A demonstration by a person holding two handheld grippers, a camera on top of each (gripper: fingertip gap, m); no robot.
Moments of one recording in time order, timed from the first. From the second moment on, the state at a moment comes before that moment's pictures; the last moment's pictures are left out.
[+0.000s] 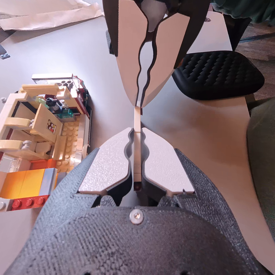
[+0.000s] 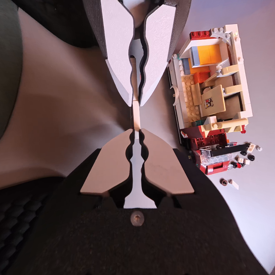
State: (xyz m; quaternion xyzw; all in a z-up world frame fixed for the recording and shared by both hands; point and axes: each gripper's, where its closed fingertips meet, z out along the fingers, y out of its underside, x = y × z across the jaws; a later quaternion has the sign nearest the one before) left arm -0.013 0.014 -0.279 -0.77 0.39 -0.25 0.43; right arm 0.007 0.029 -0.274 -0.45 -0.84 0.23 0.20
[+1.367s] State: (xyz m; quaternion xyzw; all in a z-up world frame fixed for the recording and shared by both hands) left arm -0.013 0.012 -0.285 -0.77 0.40 -0.24 0.43; right arm -0.019 0.010 -0.275 -0.43 -0.85 0.19 0.25
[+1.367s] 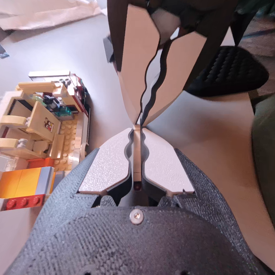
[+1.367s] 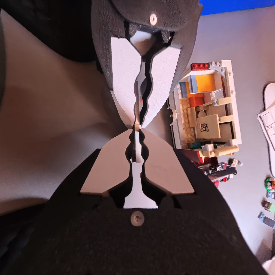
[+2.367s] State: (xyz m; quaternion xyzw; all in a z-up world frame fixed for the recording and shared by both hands) left arm -0.016 0.012 -0.294 -0.79 0.38 -0.24 0.41; right arm -0.023 0.009 -0.278 -0.29 -0.86 0.01 0.42
